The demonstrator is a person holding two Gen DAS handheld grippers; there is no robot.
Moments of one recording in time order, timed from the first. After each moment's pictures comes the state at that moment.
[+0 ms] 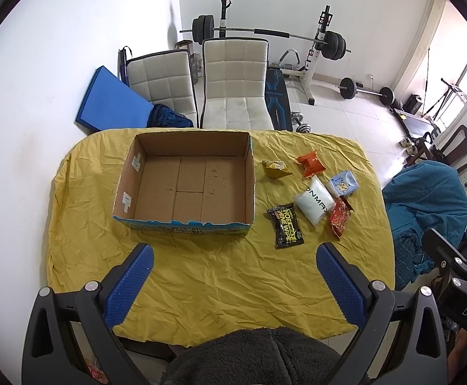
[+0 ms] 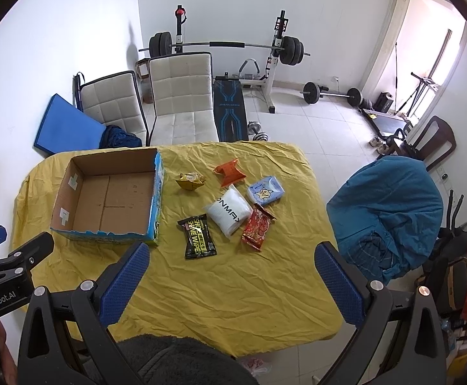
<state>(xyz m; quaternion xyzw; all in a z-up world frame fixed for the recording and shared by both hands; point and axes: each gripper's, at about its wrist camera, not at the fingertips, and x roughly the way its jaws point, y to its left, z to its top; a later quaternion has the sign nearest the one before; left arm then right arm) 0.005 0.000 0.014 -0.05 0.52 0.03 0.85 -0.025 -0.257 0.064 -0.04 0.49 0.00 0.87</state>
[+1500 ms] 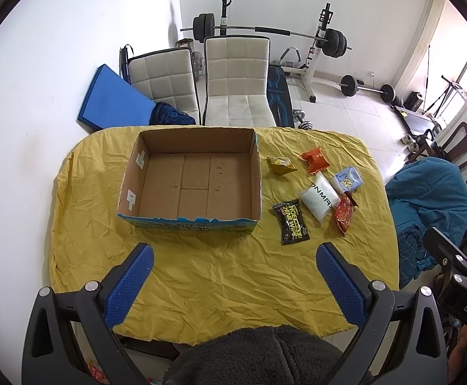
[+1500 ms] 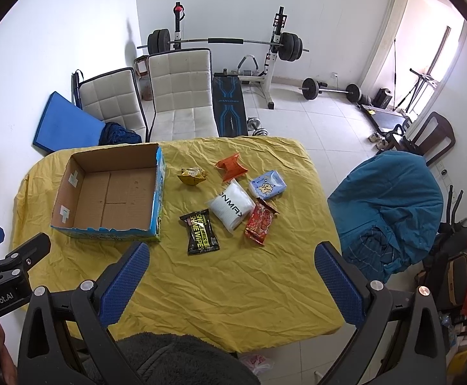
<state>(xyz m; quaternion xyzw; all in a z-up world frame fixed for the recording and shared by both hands) -0.004 0.015 0.005 -0.04 0.52 0.03 0.85 -0.029 -0.250 0.056 -0.04 0.50 0.00 0.86</state>
